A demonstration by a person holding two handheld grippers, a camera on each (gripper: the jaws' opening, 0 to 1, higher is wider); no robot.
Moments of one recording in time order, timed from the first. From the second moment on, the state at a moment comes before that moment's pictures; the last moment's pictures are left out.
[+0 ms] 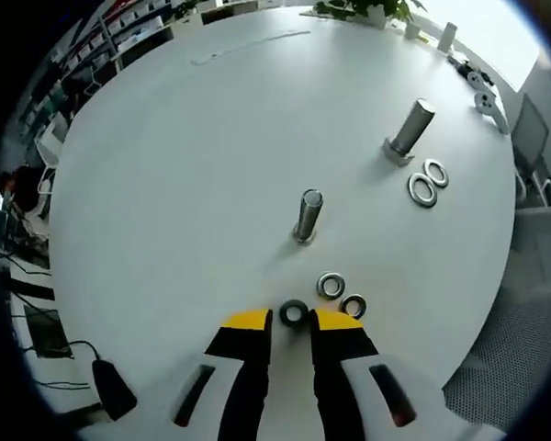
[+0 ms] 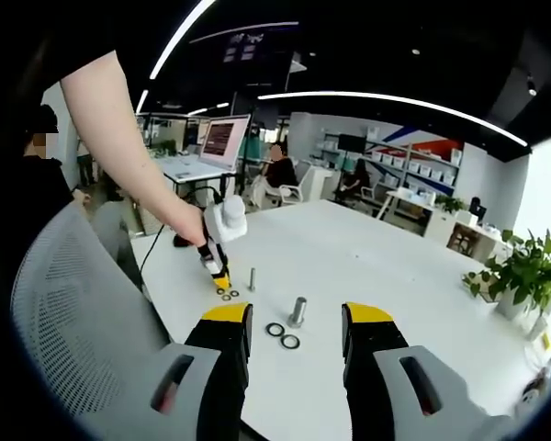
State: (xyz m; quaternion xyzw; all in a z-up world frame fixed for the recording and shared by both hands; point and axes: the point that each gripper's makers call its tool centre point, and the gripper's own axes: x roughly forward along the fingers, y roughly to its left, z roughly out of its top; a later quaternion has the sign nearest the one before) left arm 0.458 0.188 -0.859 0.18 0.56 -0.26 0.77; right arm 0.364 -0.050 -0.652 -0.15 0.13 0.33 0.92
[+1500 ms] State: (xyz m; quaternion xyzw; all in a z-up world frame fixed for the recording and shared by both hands) left arm 0.455 0.191 -0.858 0.20 0.56 -0.28 0.75; right arm 0.369 -0.060 -0.641 -0.09 0.12 0.31 0.94
